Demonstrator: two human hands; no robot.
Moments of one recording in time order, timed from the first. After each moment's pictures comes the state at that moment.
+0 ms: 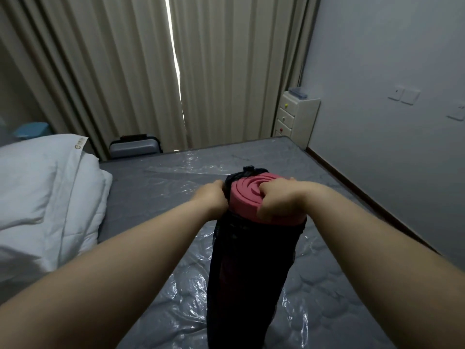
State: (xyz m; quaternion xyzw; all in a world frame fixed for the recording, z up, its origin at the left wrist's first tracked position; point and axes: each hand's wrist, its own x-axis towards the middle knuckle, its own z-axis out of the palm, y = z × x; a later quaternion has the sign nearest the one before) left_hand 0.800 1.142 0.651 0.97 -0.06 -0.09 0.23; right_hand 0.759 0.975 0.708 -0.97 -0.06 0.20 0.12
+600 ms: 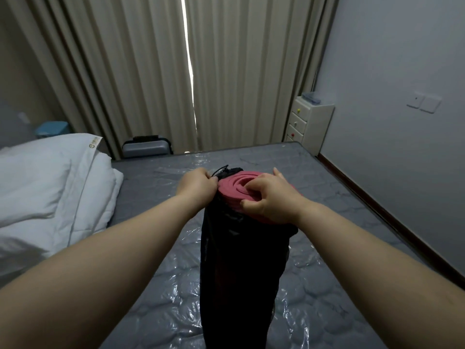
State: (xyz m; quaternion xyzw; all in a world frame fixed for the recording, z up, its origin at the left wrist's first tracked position) left_hand 0.812 1.151 0.673 0.92 0.08 0.04 0.38; right_hand 0.776 0.974 0.688 -0.96 -0.20 -0.04 0.17
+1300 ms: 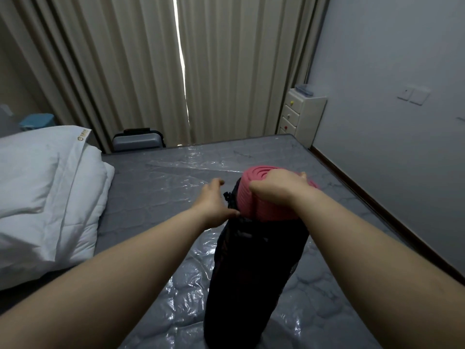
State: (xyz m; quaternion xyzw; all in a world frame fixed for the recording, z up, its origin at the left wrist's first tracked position) left_hand 0.783 1.130 0.630 0.92 -0.02 -0.10 0.38; right_hand 0.782 0.961 0.683 -0.99 0.02 0.05 0.12
